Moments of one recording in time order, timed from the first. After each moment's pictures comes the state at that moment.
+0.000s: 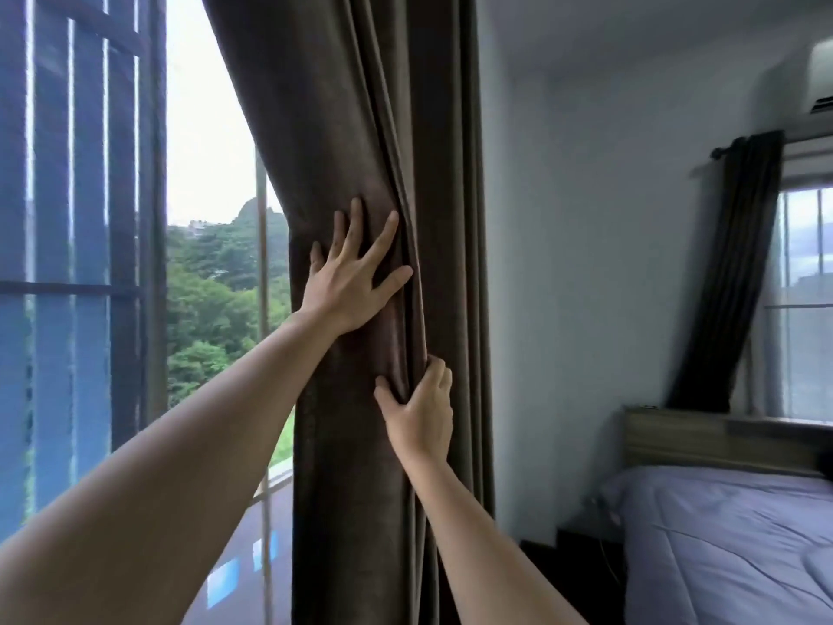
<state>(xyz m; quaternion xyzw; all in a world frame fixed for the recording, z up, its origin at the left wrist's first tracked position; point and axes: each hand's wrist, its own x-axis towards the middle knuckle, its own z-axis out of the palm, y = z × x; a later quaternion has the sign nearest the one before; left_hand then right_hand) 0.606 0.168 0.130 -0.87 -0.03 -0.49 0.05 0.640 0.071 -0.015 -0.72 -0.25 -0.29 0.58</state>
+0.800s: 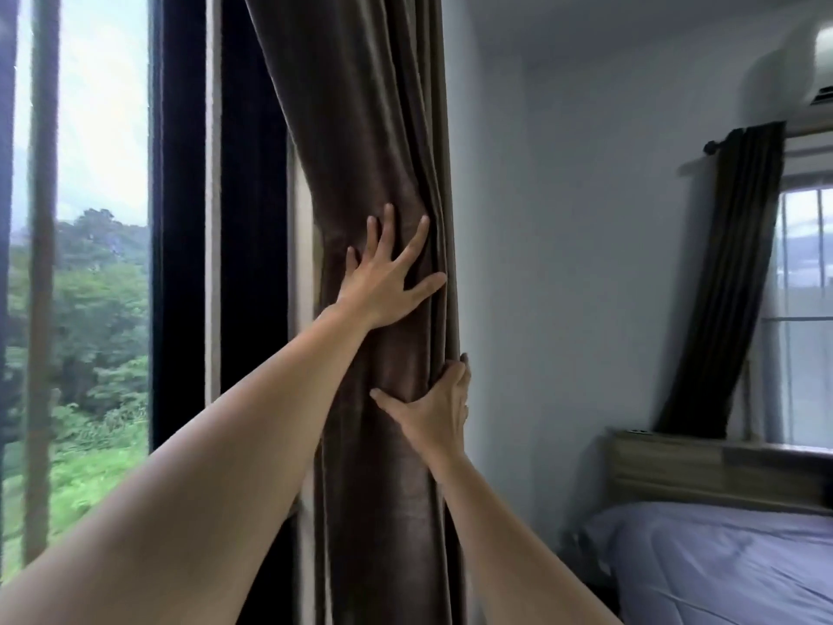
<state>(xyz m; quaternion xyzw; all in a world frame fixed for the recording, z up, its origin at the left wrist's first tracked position) 0.938 0.167 0.153 -0.90 0.02 -0.43 0.02 0.972 0.088 0.003 -0.76 -0.22 -0.26 0.55</state>
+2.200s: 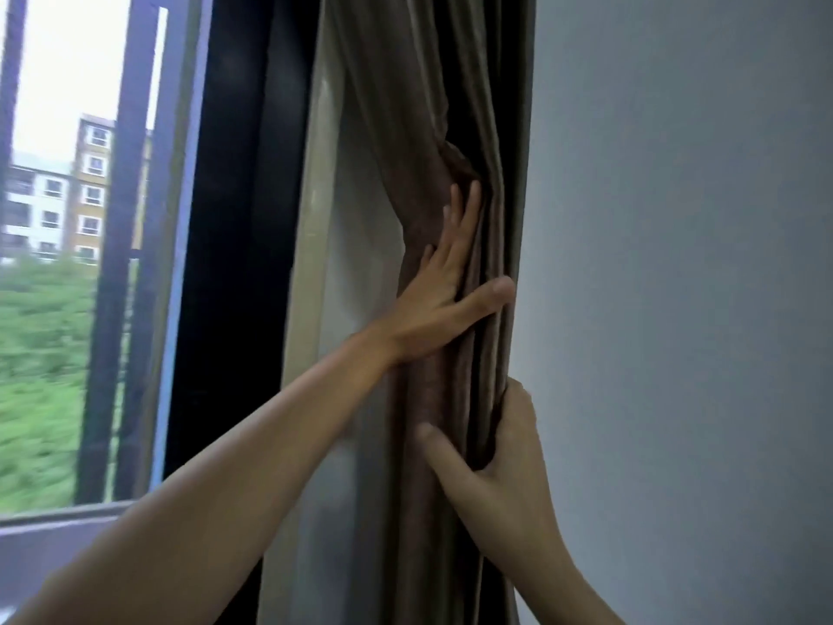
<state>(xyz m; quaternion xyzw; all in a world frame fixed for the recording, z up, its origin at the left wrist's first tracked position) 1.036 0.142 0.106 -0.86 -0.02 -0.51 -0.07 1.105 0.038 -0.014 -0.49 -0.60 -0.06 0.63</state>
